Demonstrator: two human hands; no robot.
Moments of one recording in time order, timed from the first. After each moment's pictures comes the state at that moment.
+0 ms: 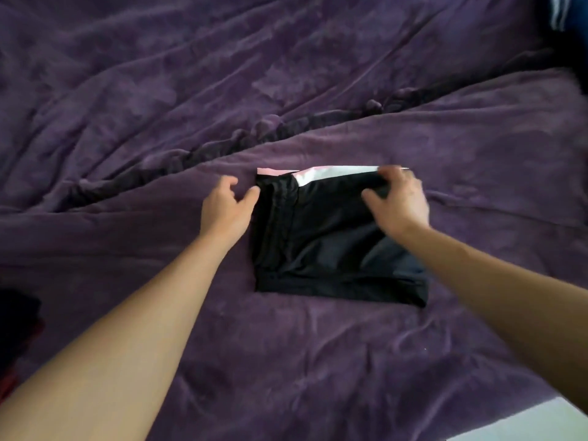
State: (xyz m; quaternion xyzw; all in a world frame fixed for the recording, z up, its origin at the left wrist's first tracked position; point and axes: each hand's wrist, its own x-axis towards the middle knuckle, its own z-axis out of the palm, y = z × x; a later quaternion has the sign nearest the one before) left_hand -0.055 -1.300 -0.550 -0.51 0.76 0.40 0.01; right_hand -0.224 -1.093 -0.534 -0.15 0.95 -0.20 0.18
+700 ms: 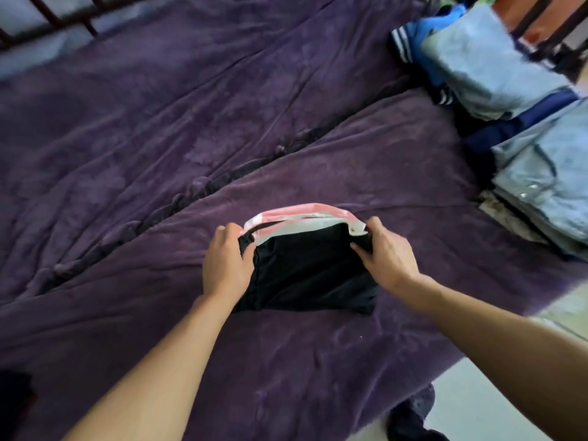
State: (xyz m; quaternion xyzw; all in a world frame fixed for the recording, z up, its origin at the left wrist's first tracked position) left_hand -0.095 -1.164 -0.472 -0.31 0.92 0.25 -0.04; right_hand -0.224 -0.921 -0.476 -0.21 0.95 -0.21 0.14
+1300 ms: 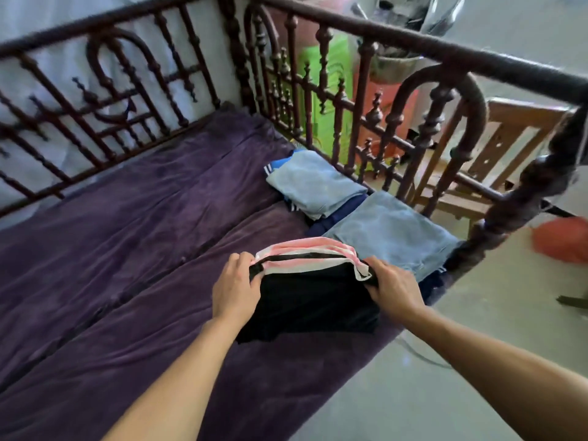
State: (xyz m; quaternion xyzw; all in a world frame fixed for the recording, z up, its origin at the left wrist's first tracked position) left_hand -0.261 -0.857 -0.294 -0.17 0.95 0.22 -0.10; right_hand -0.350 -0.581 -0.311 -0.21 0.96 -0.20 0.03
